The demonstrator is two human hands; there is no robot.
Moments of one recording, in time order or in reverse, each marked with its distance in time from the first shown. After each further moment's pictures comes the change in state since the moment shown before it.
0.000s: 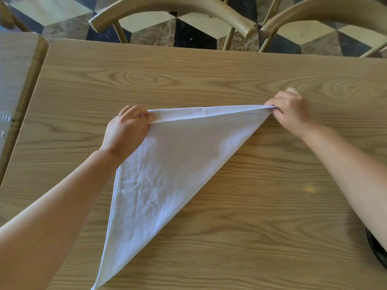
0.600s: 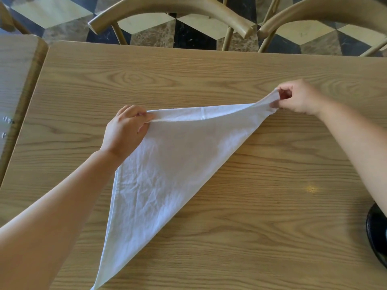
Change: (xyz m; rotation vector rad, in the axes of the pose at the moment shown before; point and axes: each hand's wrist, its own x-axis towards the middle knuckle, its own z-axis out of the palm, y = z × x) left_hand 0.002 0.001 0.003 -0.037 0.011 -0.091; right_hand 0.031 0.007 -0.032 0.431 -0.392 0.392
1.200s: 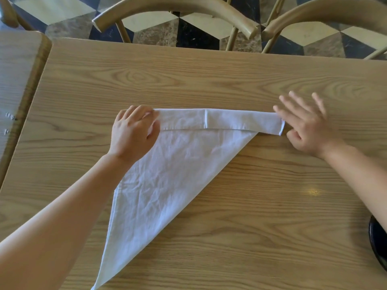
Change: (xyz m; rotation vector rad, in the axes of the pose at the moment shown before) left_hand -0.002 0.017 -0.001 0.113 0.081 0.059; right_hand -0.059 0.034 0.032 -0.703 0.284 -0.432
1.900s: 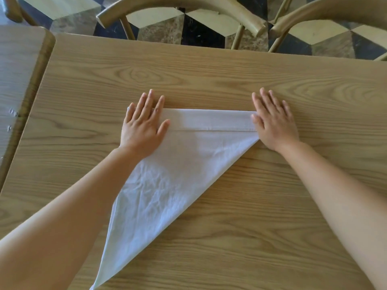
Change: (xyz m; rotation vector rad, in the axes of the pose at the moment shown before) left_hand 0.007 0.000 0.026 0.096 -0.395 -0.248; right_hand 0.052 -0.058 0.038 0.168 -0.167 0.291
